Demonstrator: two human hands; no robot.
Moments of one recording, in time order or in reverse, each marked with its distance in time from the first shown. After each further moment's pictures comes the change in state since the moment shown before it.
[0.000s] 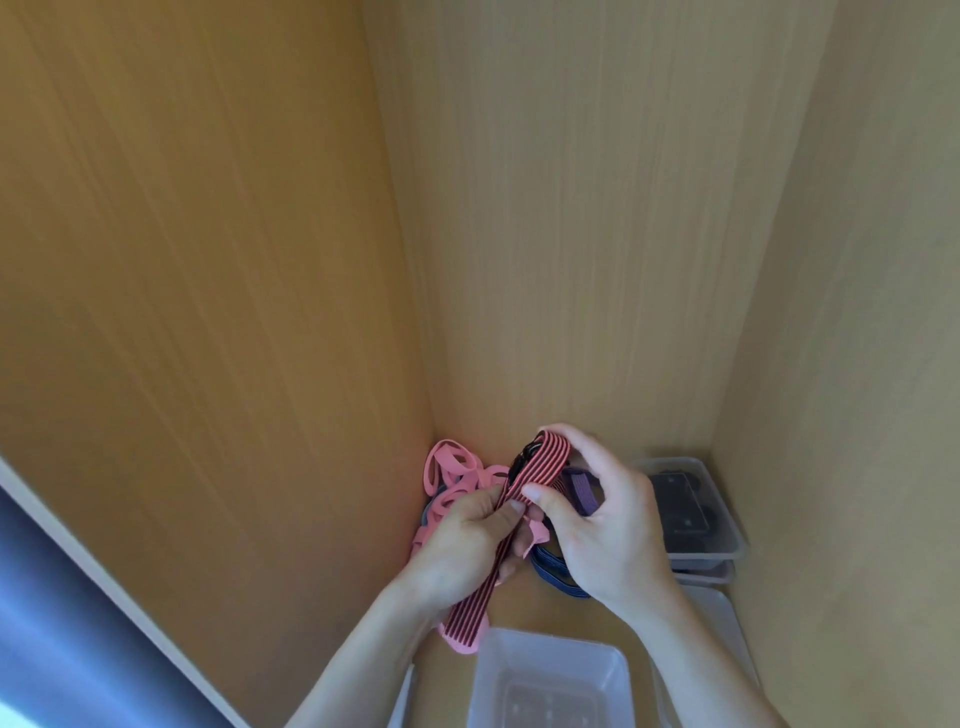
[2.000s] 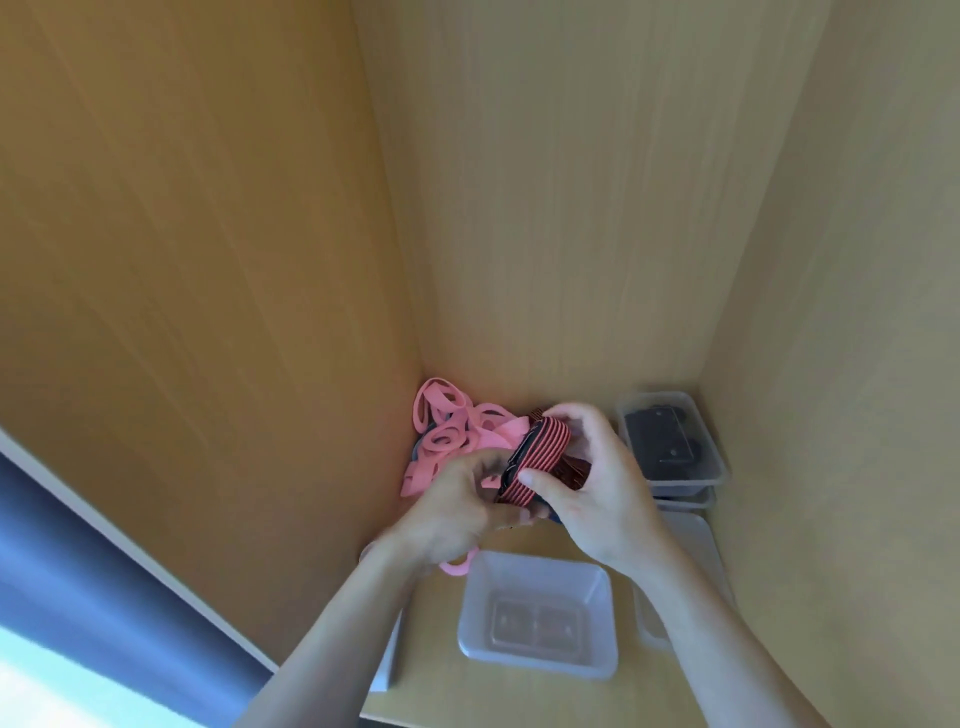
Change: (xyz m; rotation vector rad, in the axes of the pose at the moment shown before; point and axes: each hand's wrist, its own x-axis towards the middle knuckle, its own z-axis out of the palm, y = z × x) left_hand -0.003 -0.030 0.004 0.242 0.053 -0.049; right_hand -0.033 0.042 -0.006 -0.045 -0.178 0.191
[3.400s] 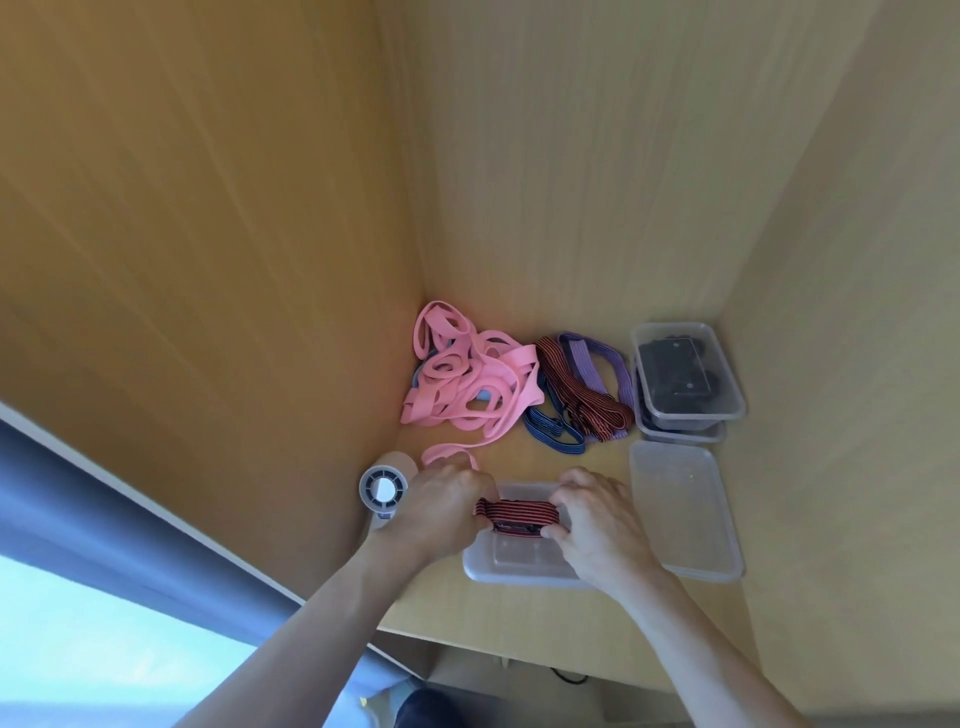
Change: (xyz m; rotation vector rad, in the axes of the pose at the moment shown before) left_hand 0.001 -0.124 0.002 1.059 -0.011 0.116; right_hand -0.073 0.095 0.032 -0.859 -0.390 0.231
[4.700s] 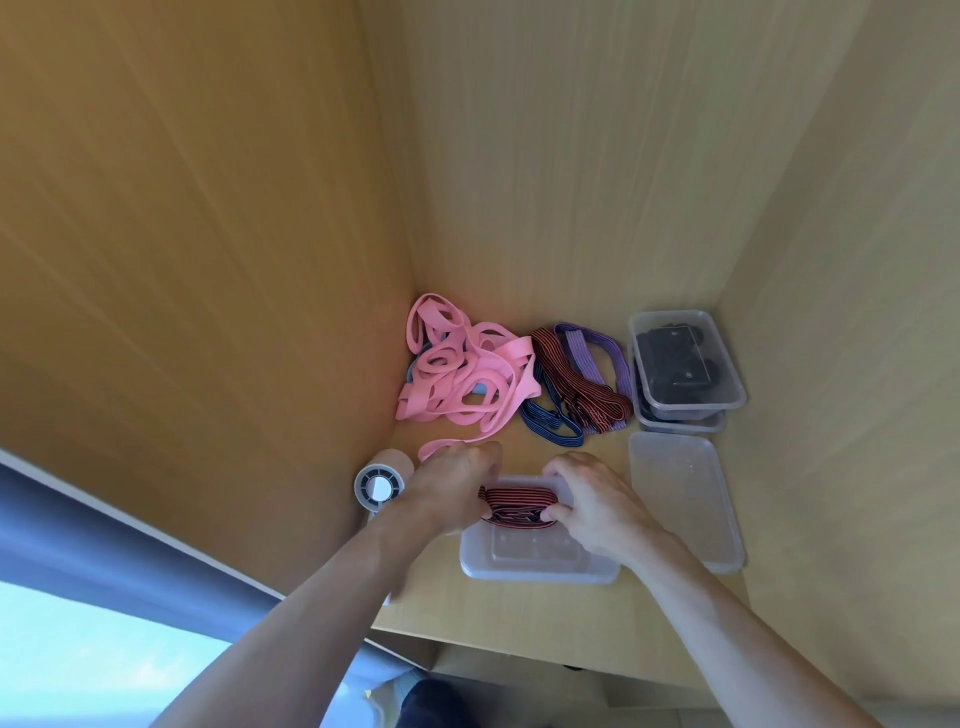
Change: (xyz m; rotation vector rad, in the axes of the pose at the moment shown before) left_hand 0.021 0.001 -0.004 -0.075 -0.130 -0.055; right_hand 0.017 0.014 -0.007 0.174 -0.062 -0.028
